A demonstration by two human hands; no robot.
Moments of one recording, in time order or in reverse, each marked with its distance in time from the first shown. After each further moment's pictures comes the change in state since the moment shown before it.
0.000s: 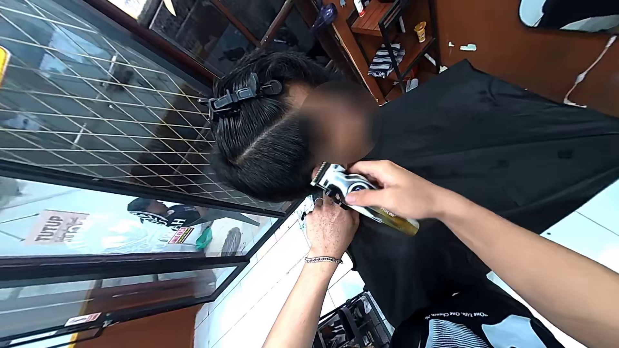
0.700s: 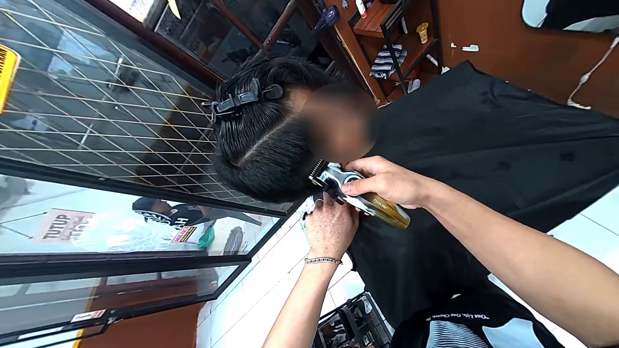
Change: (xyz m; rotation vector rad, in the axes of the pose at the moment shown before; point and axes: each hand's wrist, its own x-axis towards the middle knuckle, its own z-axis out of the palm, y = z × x) left_hand 0.002 0.001 0.001 -0.007 -0.011 -0.001; right_hand 0.021 0.014 -0.005 0.432 -0.092 0.102
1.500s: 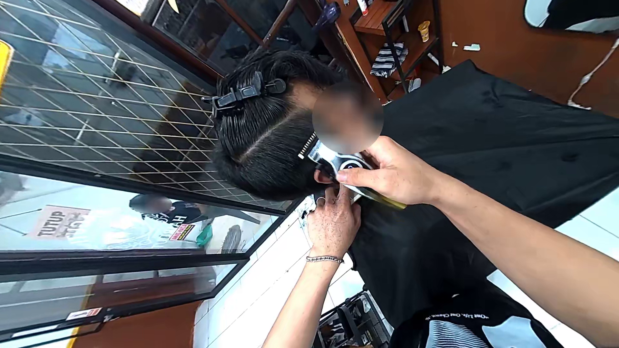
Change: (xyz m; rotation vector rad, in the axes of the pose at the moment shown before) left_hand 0.001 -0.002 0.007 -0.052 0.078 -0.004; right_hand -0.003 -0.024 0.003 -0.482 0.178 -0.253
